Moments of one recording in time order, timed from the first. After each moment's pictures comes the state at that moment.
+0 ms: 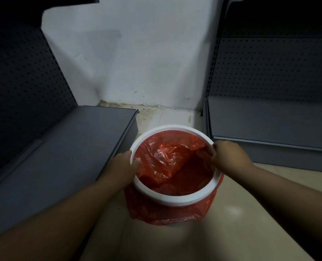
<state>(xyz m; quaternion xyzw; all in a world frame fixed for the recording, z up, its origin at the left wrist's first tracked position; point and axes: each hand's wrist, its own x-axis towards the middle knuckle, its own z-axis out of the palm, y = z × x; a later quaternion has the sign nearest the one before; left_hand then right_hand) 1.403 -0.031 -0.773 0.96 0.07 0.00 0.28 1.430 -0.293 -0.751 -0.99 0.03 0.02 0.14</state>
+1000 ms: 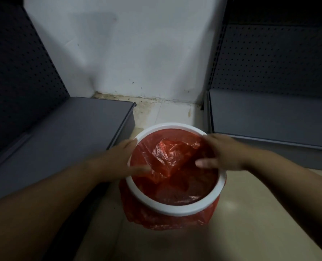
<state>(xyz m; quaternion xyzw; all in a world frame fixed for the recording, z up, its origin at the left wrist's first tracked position) 1.427 -0.022 -0.743 0.96 -0.11 -0.20 0.16 1.458 -0.298 -0.742 -0.97 -0.14 0.20 0.09</state>
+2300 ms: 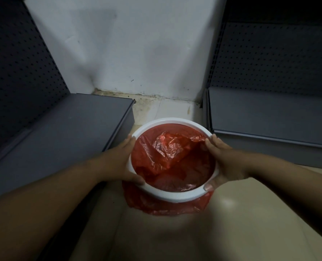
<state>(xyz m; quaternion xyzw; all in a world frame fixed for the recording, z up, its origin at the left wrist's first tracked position) 1.423 -0.015 -0.765 0.96 -0.11 -0.20 0.16 1.434 -0.308 -0.744 -0.94 -0.14 0.30 0.06</state>
